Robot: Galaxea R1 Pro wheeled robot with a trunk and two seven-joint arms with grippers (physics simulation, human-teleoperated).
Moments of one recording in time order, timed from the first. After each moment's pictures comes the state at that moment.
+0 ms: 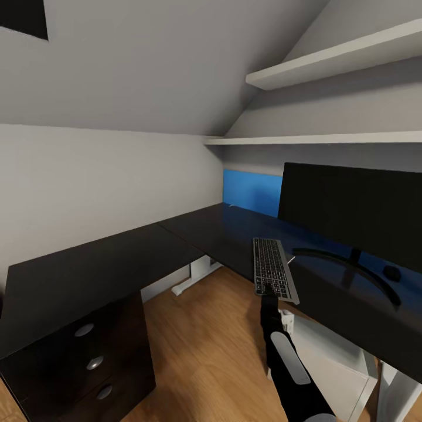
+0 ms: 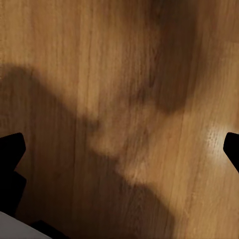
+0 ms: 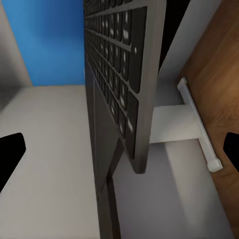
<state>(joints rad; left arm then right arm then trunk) -0.18 0.16 -0.06 -0.44 1.02 0.26 0.09 -0.42 0.17 0.02 -0.98 -1.45 -0.29 -0.06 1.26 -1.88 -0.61</state>
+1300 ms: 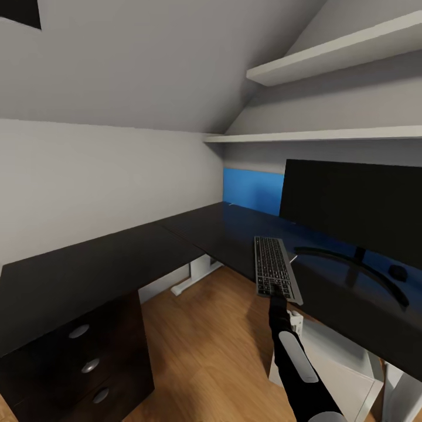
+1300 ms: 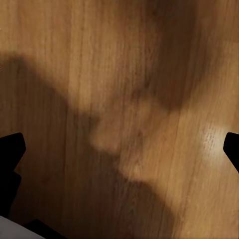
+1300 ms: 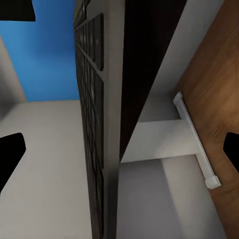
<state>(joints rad) -0.17 0.15 -0.06 -0.44 1.04 0.27 0.08 -0.43 0.14 -0.02 -0.97 -1.45 -0.29 -0.06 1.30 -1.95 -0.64</state>
